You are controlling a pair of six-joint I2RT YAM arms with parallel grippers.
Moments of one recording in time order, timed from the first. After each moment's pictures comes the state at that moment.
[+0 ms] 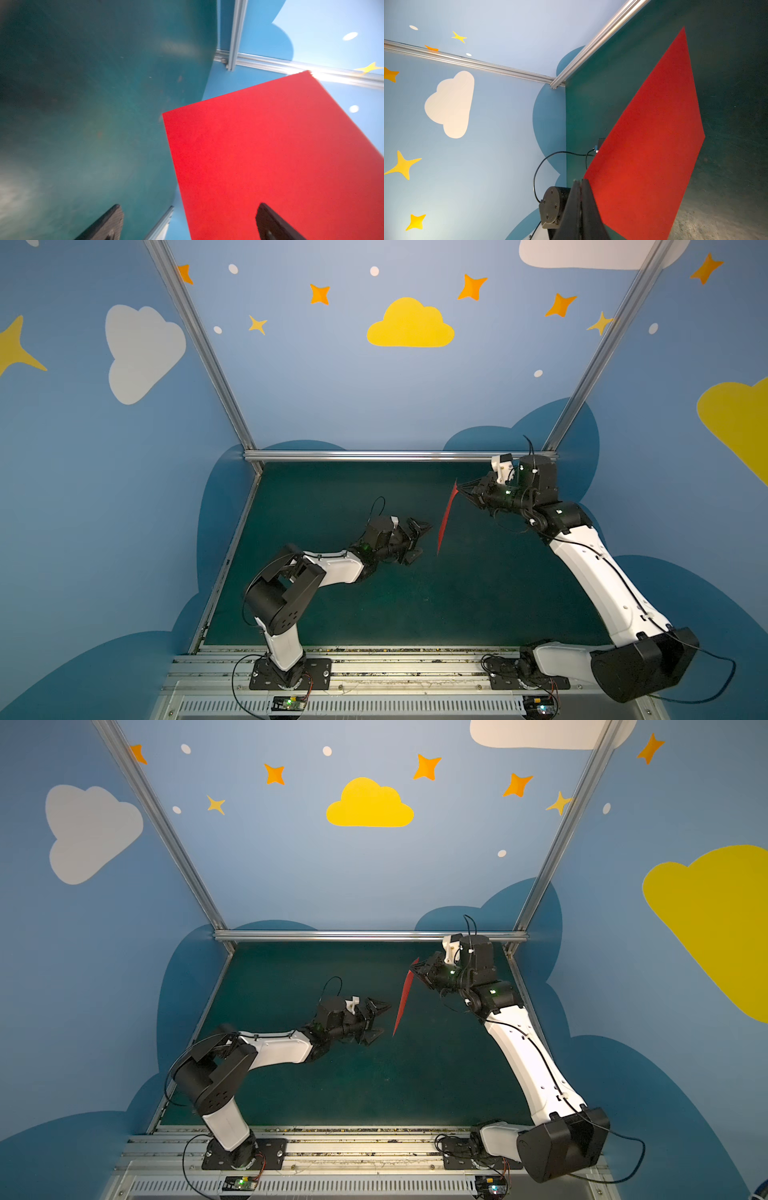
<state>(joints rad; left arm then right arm) -0.69 1.78 0.84 0.64 0.38 -1.65 0.32 1.30 1.35 -0.50 -0.53 0.97</state>
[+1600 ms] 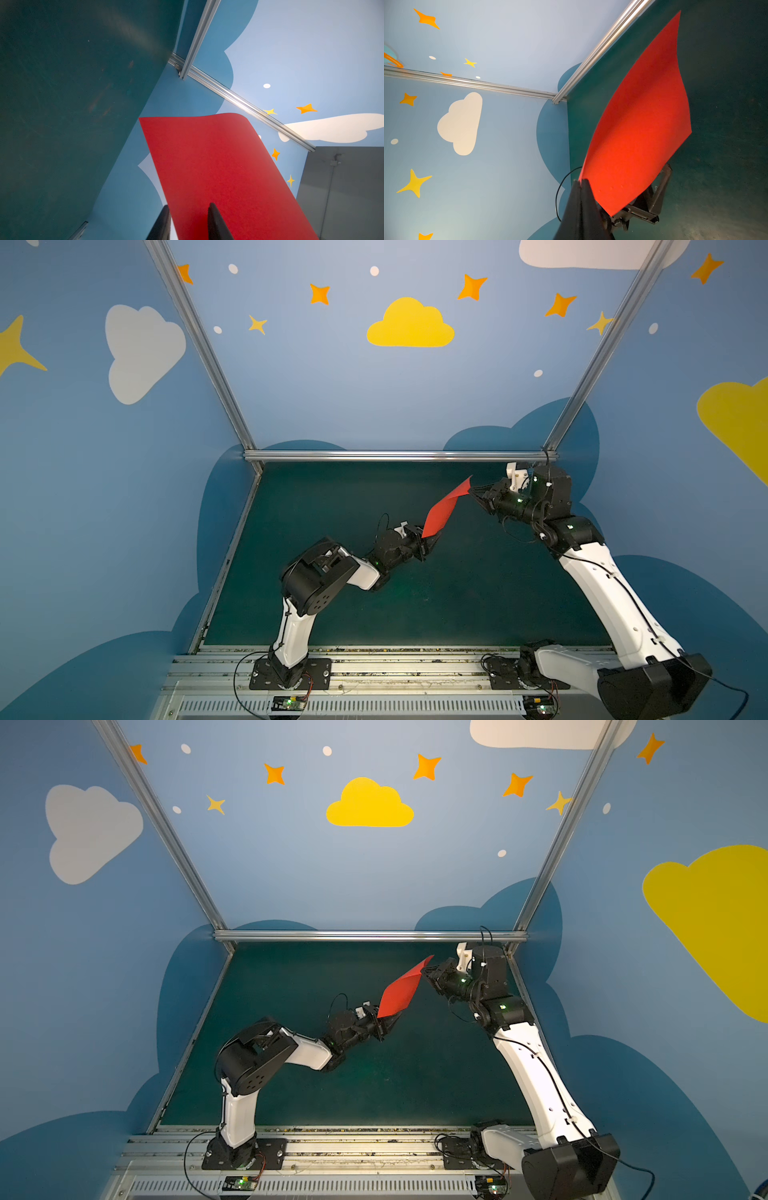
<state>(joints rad) -0.77 2.00 0.85 1.16 0.18 -2.07 0.26 1.17 1.20 -0.44 -0.49 1.04</state>
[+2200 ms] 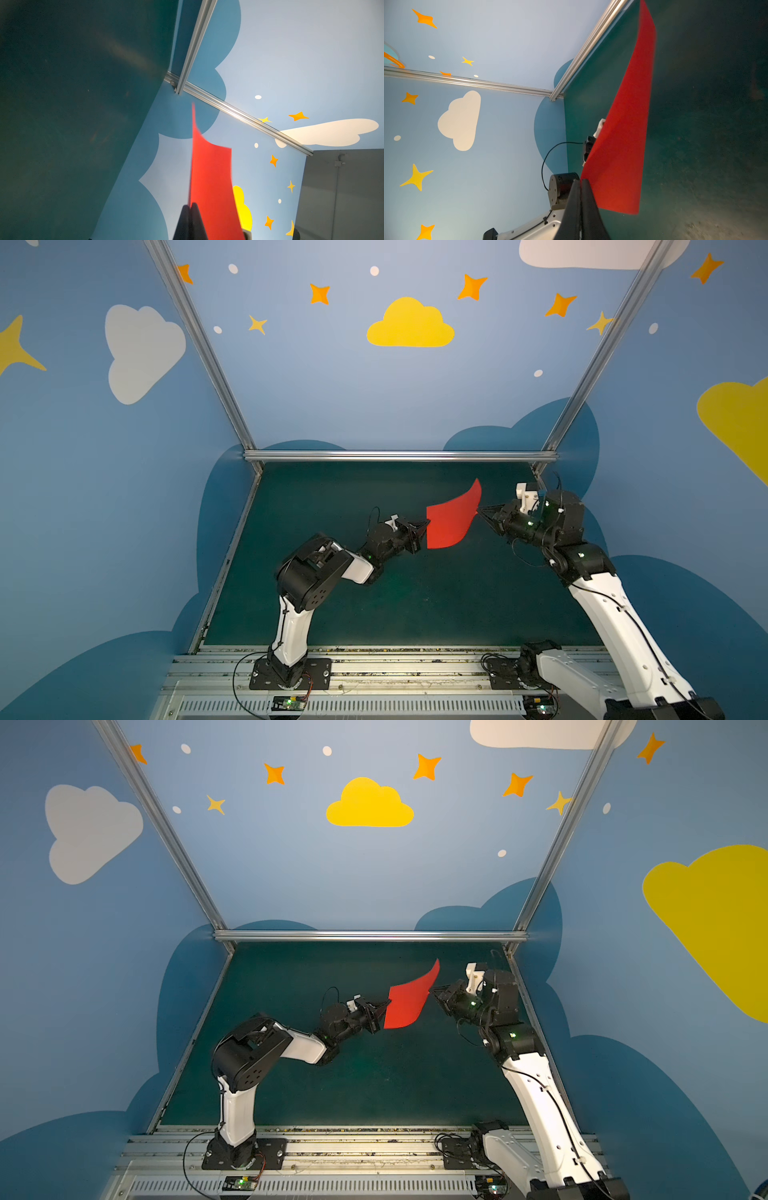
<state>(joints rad) -0.67 1.99 0.85 1.12 0.23 -1.98 0.20 0.95 0.97 -0.45 -0.53 1.04</state>
